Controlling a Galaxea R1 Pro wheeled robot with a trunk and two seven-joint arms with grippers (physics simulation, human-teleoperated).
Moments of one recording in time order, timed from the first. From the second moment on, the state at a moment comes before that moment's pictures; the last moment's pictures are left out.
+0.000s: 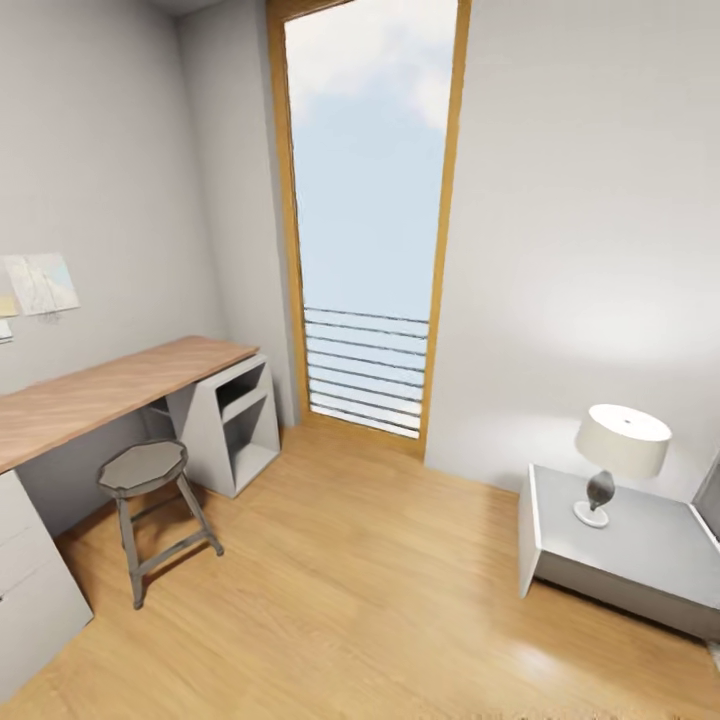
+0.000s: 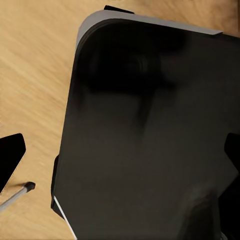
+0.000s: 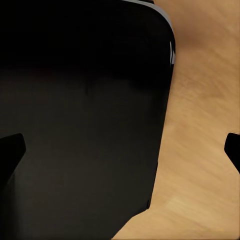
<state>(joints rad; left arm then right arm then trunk) 0.00 0.00 0.04 -0.03 0.18 -0.05 0.00 0.00 0.00 0.03 0.00 0.06 -0.05 -0.01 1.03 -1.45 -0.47</state>
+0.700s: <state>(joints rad) 0.00 0.00 0.05 -0.03 0.18 -0.05 0.00 0.00 -0.01 0.03 0.00 0.06 -0.04 0.00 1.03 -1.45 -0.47</state>
